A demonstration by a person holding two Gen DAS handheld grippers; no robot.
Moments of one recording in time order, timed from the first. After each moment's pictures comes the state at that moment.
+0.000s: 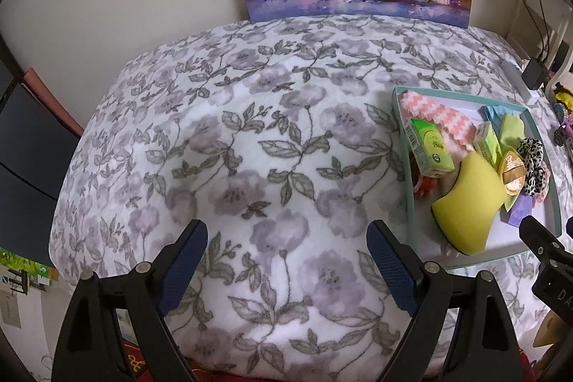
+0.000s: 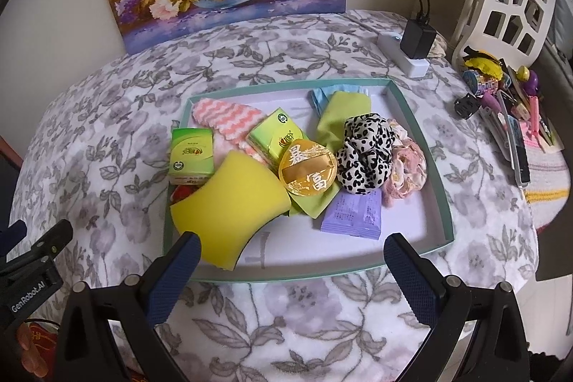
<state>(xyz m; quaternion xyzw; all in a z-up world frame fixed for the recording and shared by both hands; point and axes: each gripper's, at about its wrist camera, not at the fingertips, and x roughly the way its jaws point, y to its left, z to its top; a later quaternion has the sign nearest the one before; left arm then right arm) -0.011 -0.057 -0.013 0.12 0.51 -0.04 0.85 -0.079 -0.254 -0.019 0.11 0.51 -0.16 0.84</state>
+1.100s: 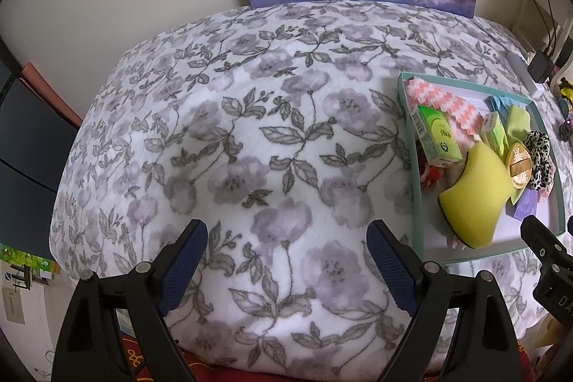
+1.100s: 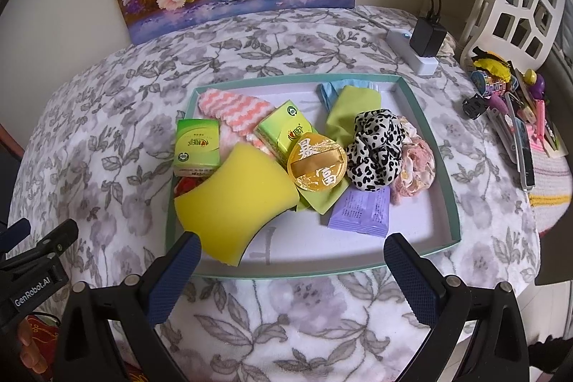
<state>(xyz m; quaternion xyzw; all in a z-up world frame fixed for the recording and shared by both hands) -0.007 -0.055 -0.022 0.12 0.53 -0.03 0.84 -0.075 -0.250 -0.024 0.10 0.52 -0.15 0.83</state>
